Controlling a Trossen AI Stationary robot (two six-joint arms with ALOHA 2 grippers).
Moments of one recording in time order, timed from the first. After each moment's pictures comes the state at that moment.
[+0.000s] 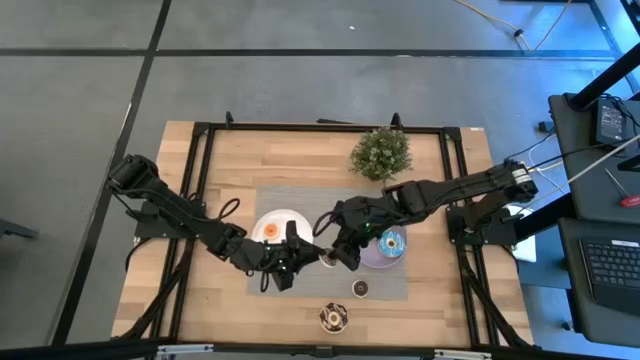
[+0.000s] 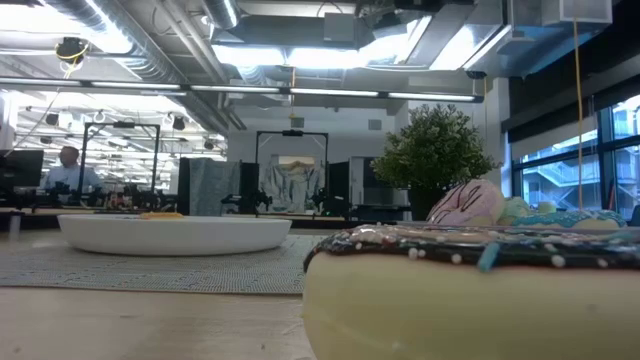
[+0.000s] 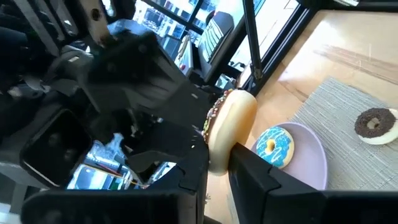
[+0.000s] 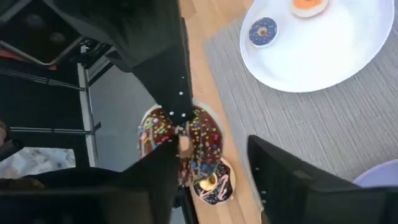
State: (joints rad) left arm -0.52 1.53 0.93 0.44 -0.64 0.95; right arm 0.25 1.66 1.57 -0.69 -0.16 0.81
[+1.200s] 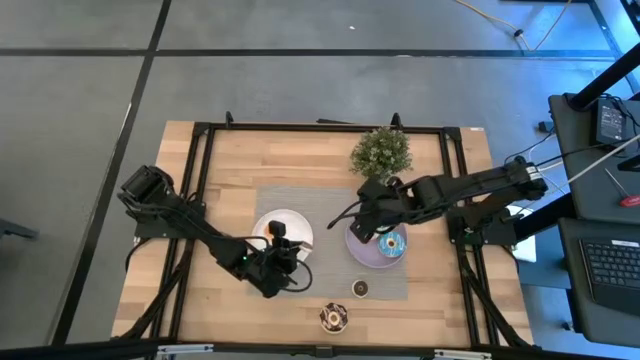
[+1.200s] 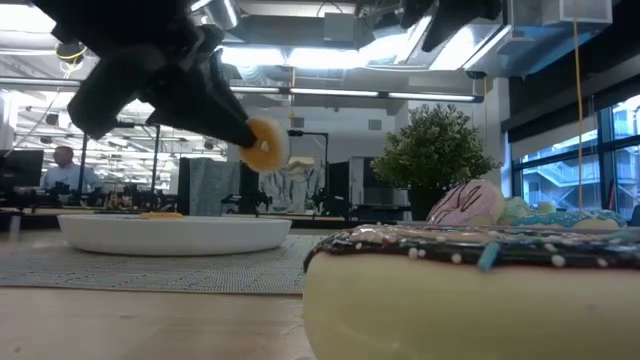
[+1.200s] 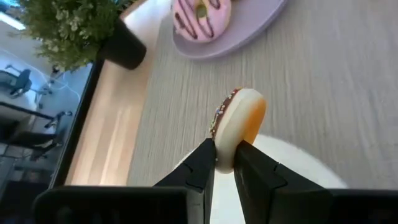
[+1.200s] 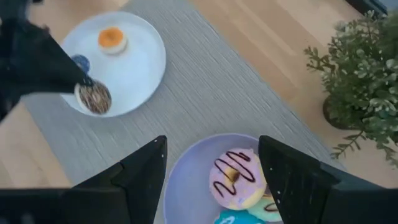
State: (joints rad) left arm -0.56 1.69 0.93 -0.21 -0.88 -0.13; right arm 0.27 1.58 1.57 -1.13 0.42 0.88
